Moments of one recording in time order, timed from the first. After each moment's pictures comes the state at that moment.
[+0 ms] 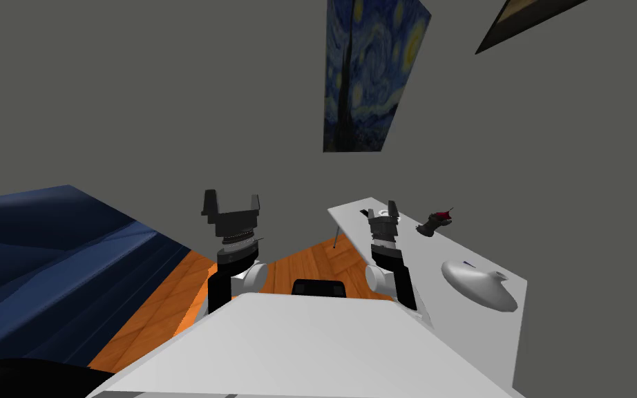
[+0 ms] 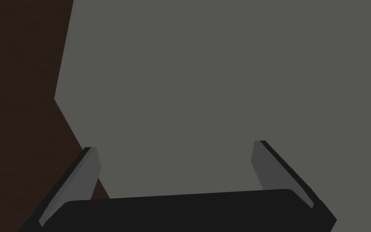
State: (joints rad) left arm 0.51 -0.03 -0.05 -2.39 0.04 -0.59 0.12; right arm 0.45 0.04 0.04 -2.21 -0.05 -0.38 -0.04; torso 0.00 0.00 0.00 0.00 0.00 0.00
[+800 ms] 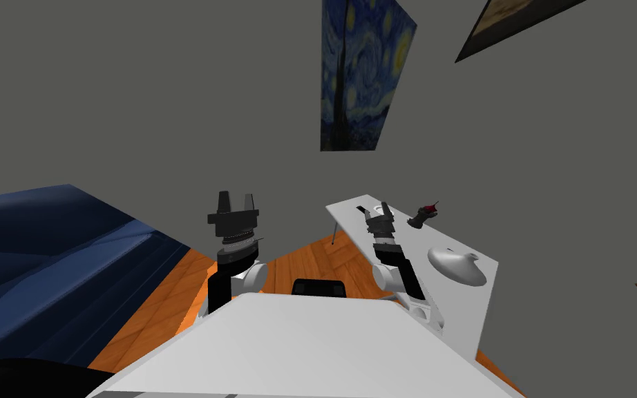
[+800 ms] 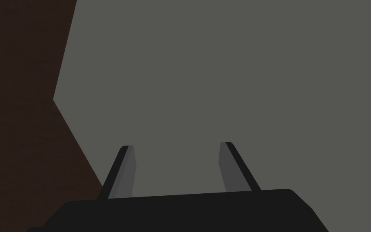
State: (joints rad) left arm 0.51 -0.03 -0.05 -2.39 0.04 -0.59 0.12; right arm 0.39 -0.16 0.02 -2.15 -0.18 -0.29 -0.20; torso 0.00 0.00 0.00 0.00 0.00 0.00
